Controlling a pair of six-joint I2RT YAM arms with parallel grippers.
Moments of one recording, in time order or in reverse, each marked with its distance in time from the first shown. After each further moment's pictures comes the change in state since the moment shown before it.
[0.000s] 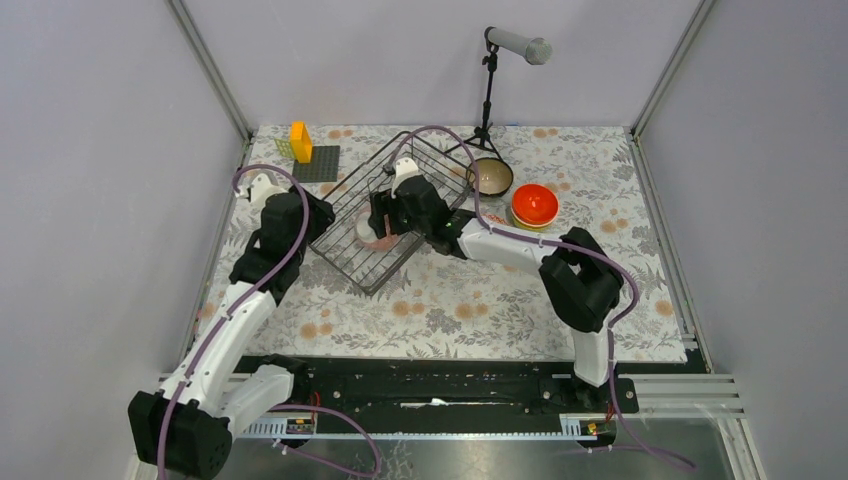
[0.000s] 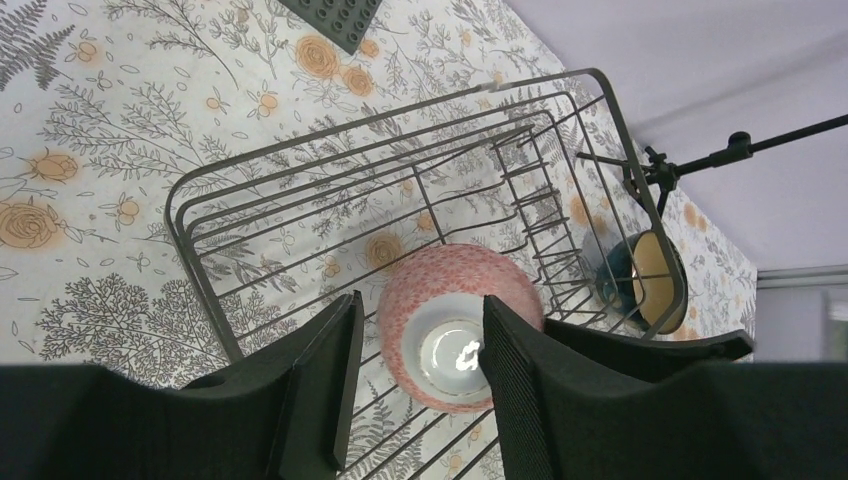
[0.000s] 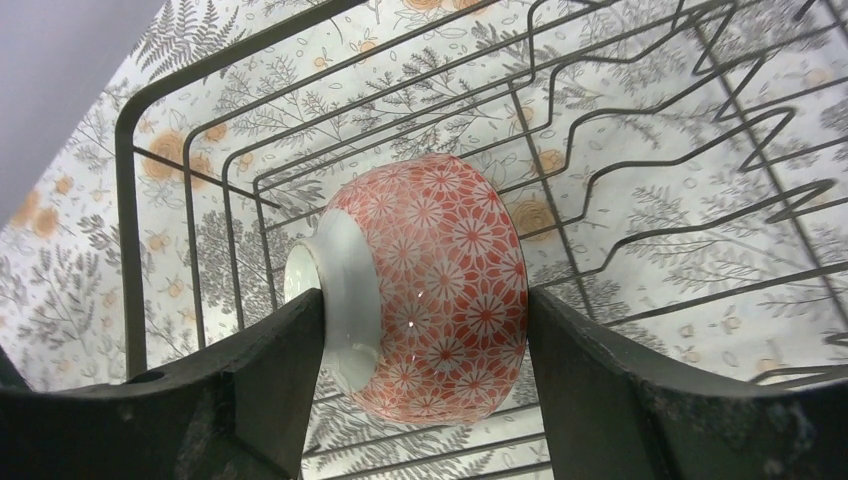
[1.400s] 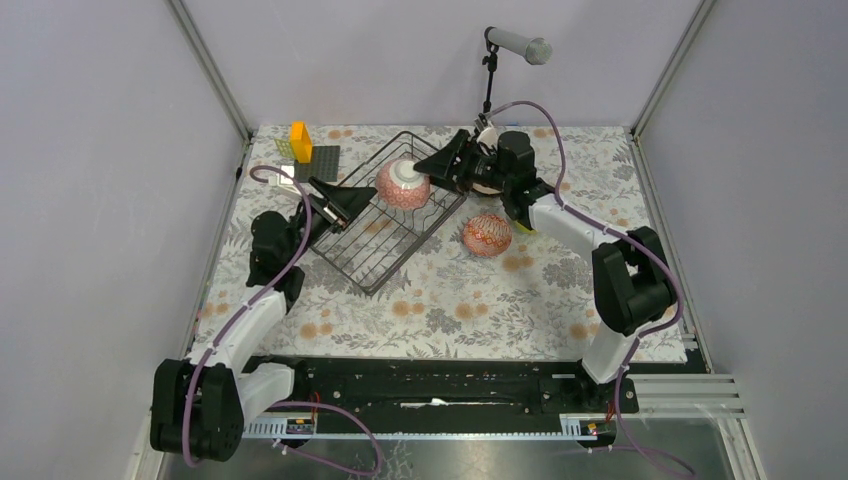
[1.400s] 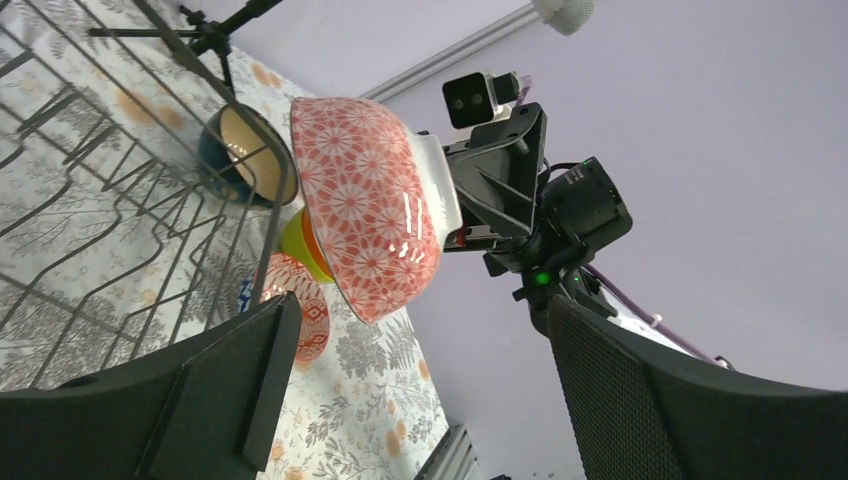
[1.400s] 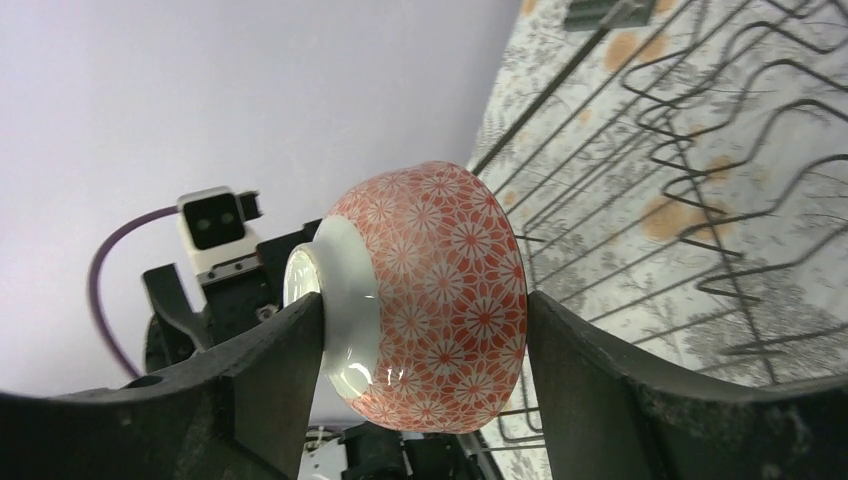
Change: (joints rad) left arm 0.116 0.091 -0.290 0.926 0.850 -0.341; right arm -0.414 -0.193 -0.170 0.269 -0.682 0.678
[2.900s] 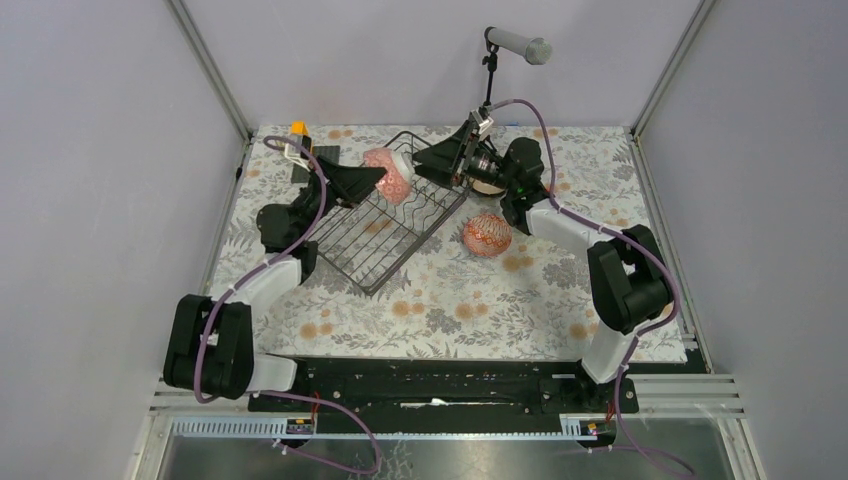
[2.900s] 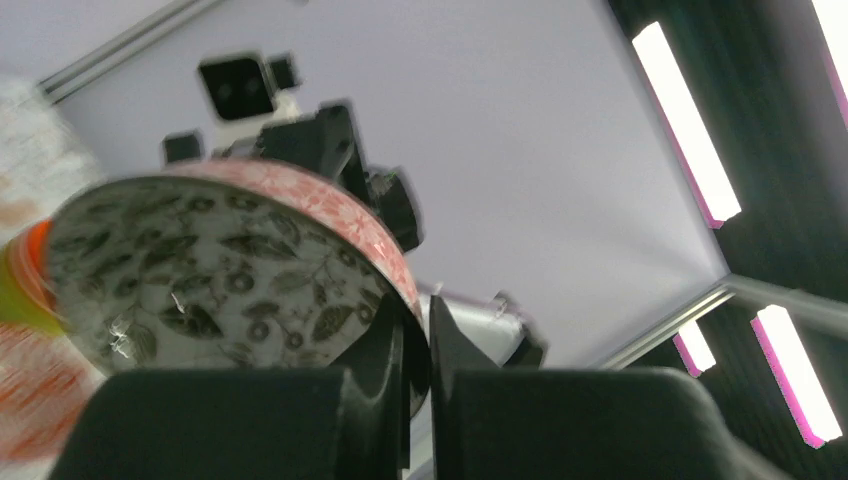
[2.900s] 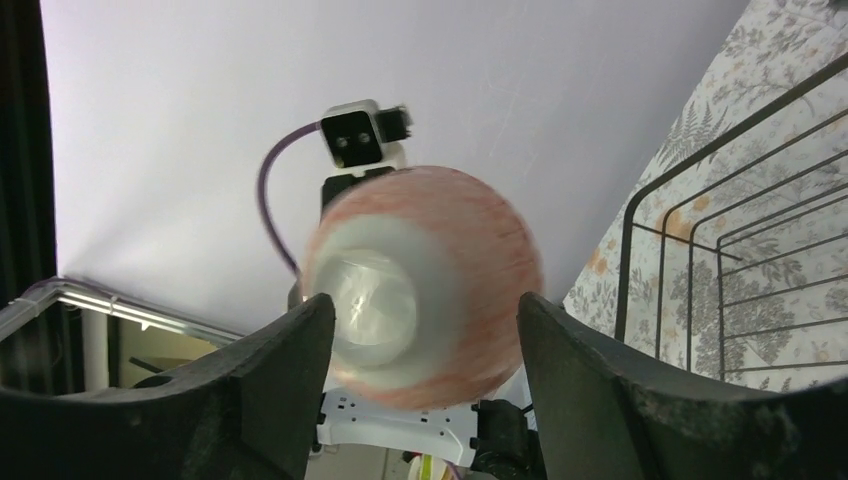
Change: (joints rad) left arm -0.040 0.298 0.133 0.649 0.167 -0.471; right arm 0.009 0.002 -0.056 0.475 -0.159 0.369
